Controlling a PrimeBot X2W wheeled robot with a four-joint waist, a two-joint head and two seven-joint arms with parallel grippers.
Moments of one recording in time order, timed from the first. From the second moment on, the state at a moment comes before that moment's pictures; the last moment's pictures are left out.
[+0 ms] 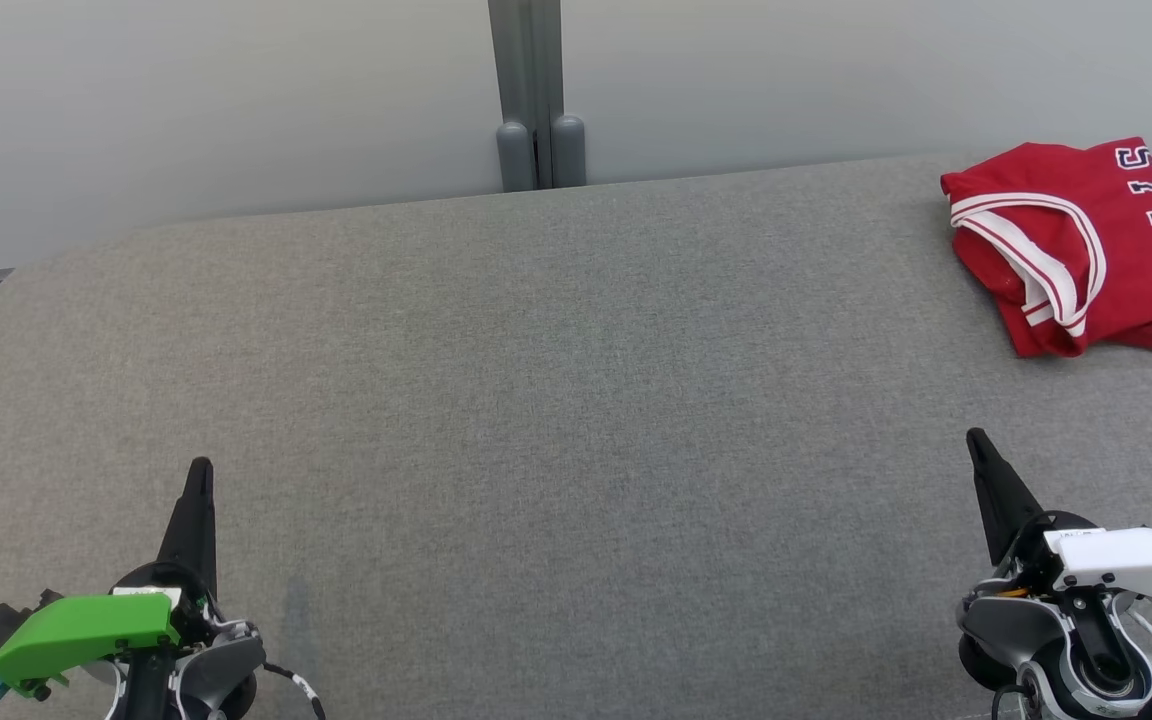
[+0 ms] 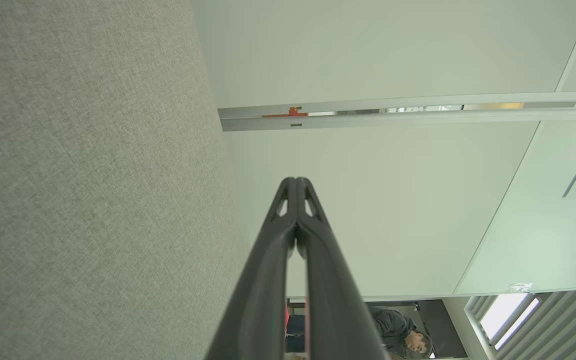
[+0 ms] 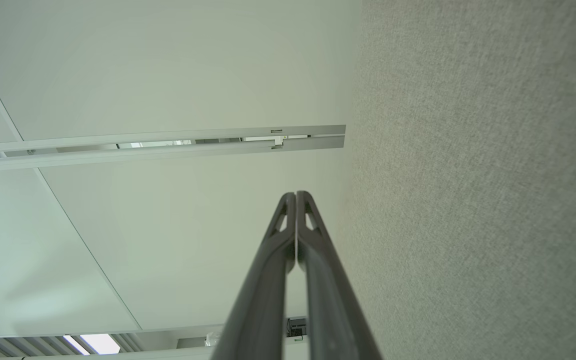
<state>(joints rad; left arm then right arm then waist) -0.10 0.05 0.11 0.25 -1.61 -0.13 0.11 -0.11 -0.05 -0.11 0.24 1.61 0.13 0.11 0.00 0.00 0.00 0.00</state>
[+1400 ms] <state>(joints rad) -0.10 0.05 0.11 0.25 -1.61 -0.13 0.11 -0.11 -0.05 -0.11 0.24 1.61 0.13 0.11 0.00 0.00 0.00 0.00</state>
